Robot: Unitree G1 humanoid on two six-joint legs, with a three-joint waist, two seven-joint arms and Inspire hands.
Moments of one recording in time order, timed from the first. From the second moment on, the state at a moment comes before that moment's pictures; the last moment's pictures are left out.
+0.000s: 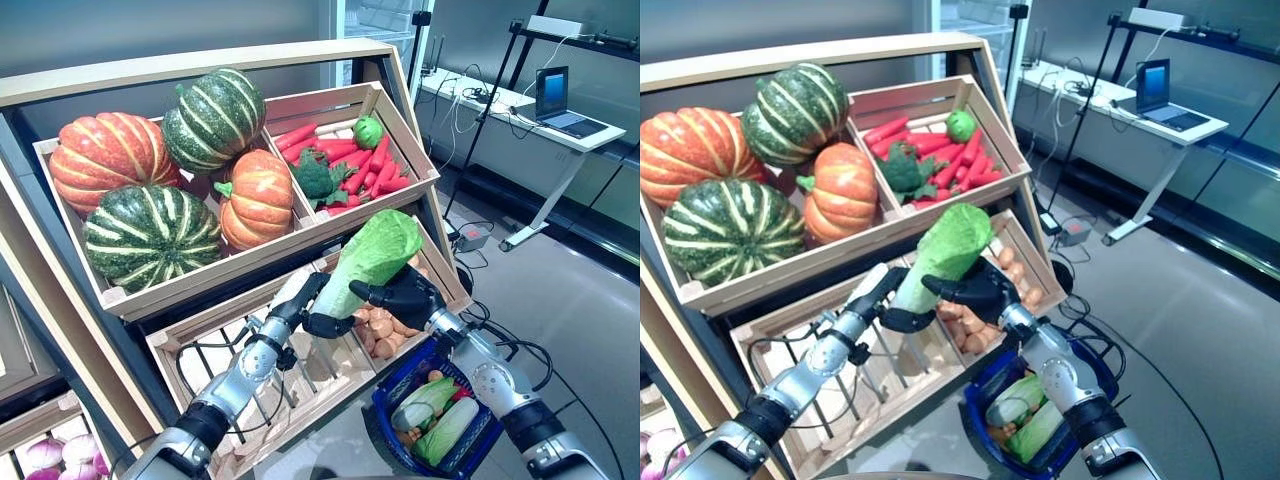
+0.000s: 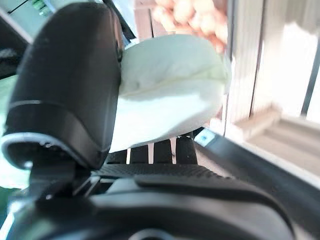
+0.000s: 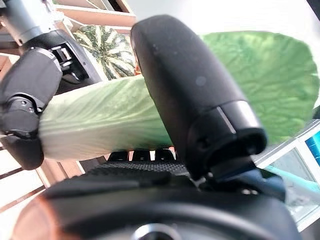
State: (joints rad) left arm -0.27 0.46 -0.51 0.46 0.28 -0.28 0.20; right arm -0.25 -0.39 0.34 0.27 1.03 0.05 0.42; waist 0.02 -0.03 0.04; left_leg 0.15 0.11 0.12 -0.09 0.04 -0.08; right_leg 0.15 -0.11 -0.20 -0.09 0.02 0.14
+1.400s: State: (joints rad) left arm -0.27 0.37 -0.57 0.45 0.34 -0.31 0.29; right arm -0.25 -0.36 0.36 0.27 1.07 -0.22 0.37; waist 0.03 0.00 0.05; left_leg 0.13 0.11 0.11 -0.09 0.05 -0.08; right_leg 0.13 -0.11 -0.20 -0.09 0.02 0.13
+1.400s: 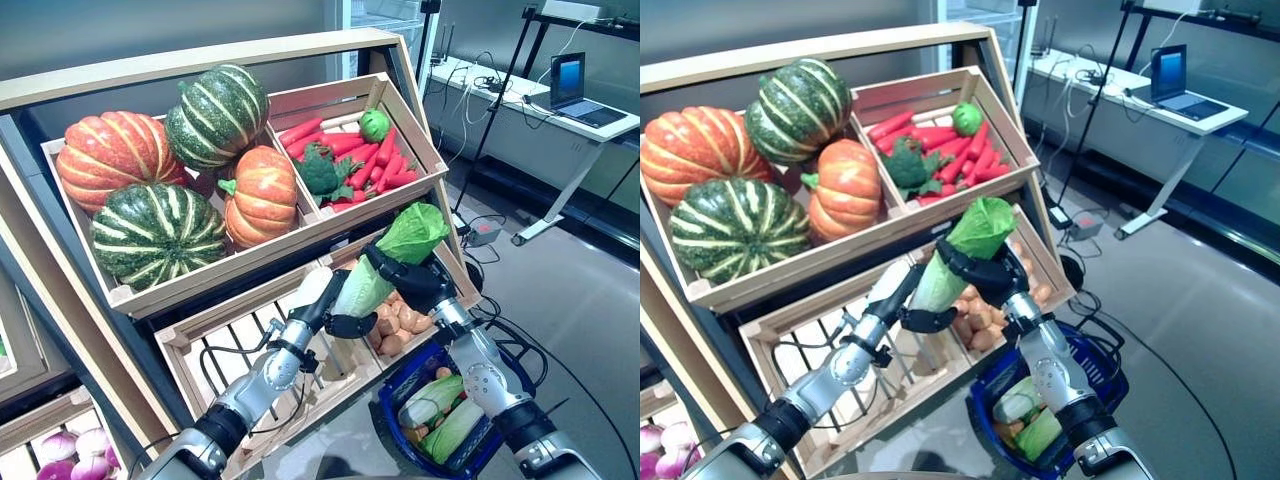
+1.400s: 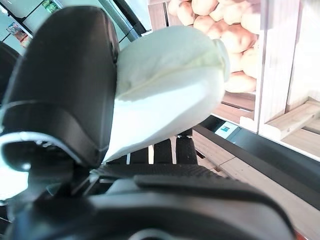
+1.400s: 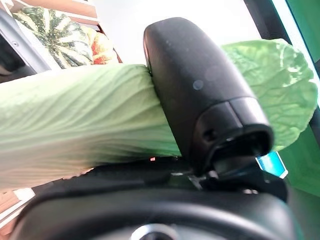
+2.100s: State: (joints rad) left arm -0.27 0.36 -0.58 0.50 0.34 -0.31 0.27; right arm -0.25 -0.38 0.36 0.27 1.07 -0.22 0.34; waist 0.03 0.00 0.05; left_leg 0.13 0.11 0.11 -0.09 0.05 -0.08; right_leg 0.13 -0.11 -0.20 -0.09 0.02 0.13
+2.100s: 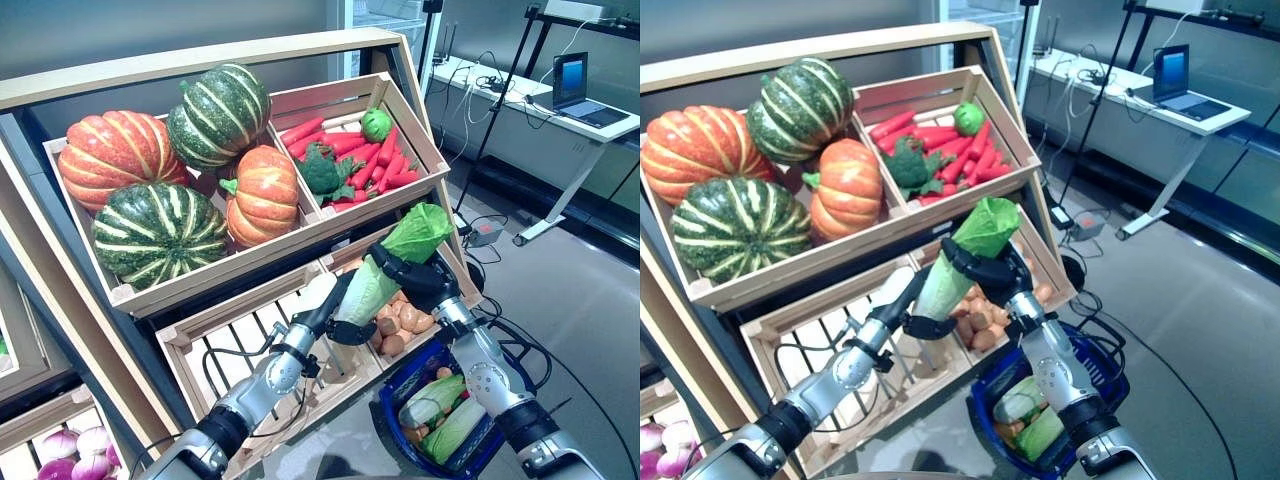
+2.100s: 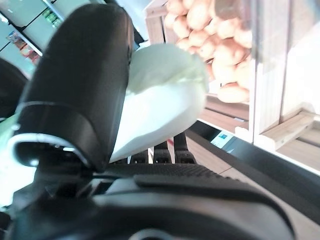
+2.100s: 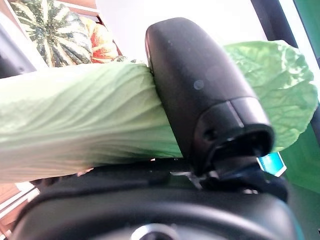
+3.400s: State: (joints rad) left arm -0.16 0.52 -0.35 0.60 0.10 -0.23 0.25; right arm -0.33 -0.59 0.09 0.73 0.65 -0.24 -0.06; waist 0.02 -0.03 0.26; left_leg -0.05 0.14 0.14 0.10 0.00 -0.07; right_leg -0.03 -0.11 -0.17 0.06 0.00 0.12
